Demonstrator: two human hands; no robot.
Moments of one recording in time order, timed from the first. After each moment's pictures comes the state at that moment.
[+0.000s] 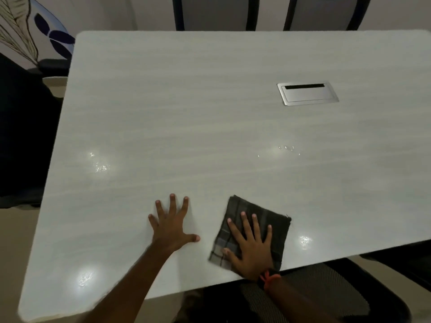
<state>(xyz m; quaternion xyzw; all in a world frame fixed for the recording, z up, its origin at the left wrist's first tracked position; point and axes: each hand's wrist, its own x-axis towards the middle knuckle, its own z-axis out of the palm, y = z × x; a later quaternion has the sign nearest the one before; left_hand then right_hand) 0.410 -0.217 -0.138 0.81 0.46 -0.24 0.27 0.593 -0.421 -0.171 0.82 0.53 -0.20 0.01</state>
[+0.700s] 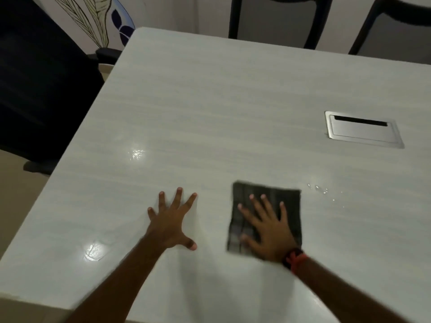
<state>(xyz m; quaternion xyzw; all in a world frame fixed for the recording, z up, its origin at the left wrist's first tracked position) 0.457 -0.182 -0.145 0.78 0.52 -0.23 0.28 0.755 -0.300 -0.186 0.66 0.74 -0.12 0.02</state>
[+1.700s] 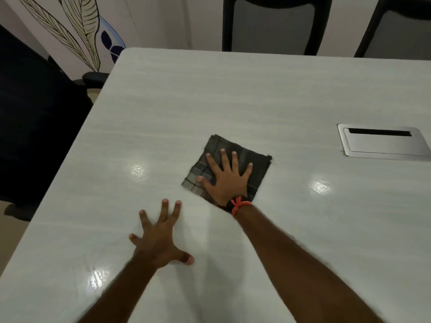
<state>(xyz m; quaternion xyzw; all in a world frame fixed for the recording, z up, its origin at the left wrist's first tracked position) 0.467 -0.095 -0.145 0.70 0.60 -0.21 0.32 0.687 -0.037 -0.194 0.78 0.62 -0.14 -0.02</state>
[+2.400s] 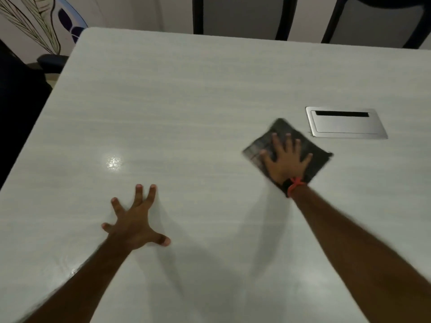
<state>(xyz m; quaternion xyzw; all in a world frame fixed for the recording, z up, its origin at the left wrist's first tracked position) 0.473 -0.092 -0.138 0.70 0.60 -0.21 0.33 0.892 -0.116 -0.195 0.89 0.44 -0.10 -0.04</state>
